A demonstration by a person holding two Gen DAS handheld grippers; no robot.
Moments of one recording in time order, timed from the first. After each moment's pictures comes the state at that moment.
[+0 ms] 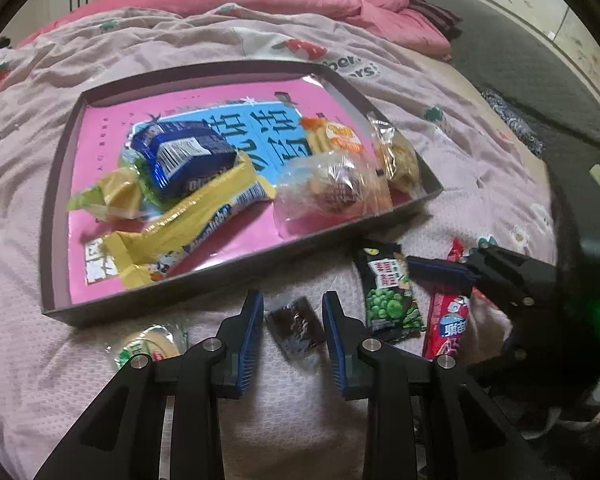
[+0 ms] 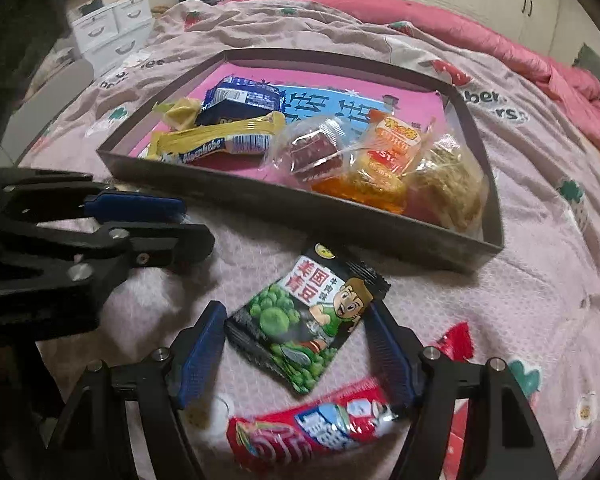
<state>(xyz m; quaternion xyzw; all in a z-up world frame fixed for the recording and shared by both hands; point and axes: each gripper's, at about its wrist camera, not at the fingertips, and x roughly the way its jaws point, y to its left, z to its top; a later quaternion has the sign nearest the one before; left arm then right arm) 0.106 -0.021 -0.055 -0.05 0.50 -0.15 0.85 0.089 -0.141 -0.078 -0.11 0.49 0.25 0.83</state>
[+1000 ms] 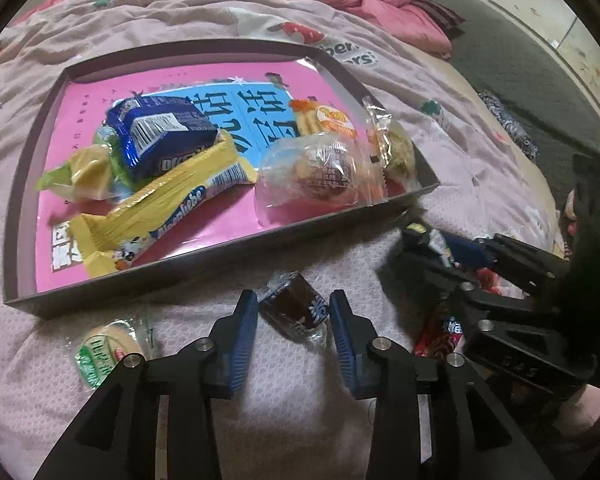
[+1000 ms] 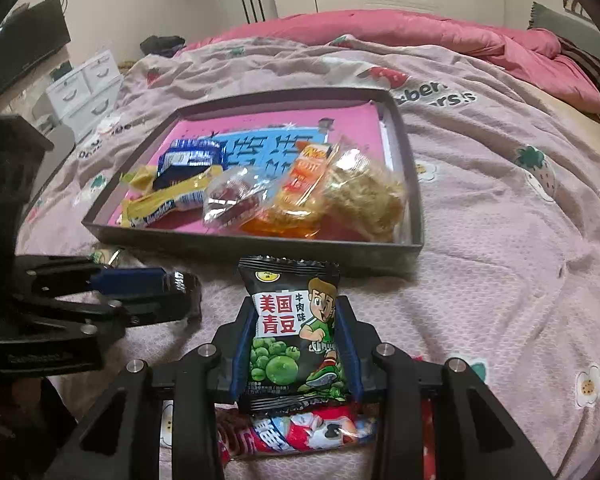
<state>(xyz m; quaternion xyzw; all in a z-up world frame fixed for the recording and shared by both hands) 0.114 -0.031 -0.071 -0.08 0.53 -0.16 0.83 0.099 -0.193 -0.057 -0.02 0.46 0.21 0.86</state>
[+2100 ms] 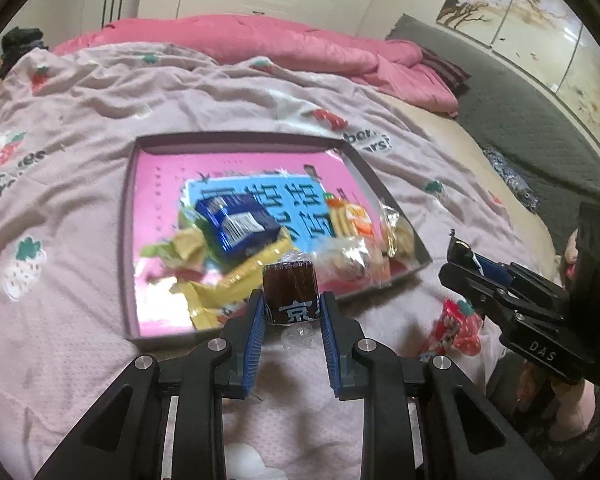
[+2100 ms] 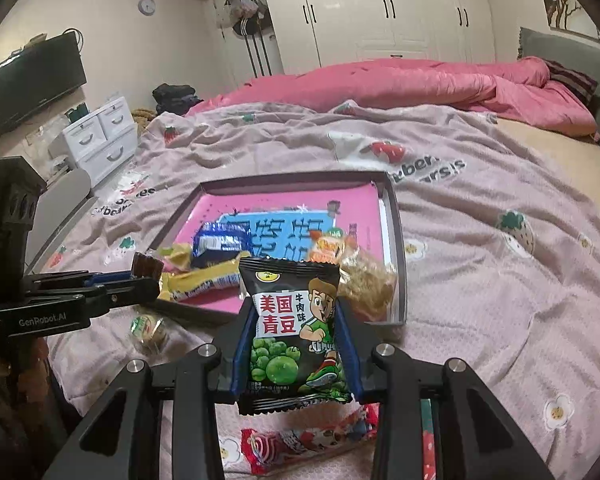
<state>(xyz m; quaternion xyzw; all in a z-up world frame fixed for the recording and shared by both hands) 0.100 0.022 -0.002 -0.10 0.43 -0.13 0.89 0.089 -0.195 0.006 0.01 0.38 0.22 0.90</state>
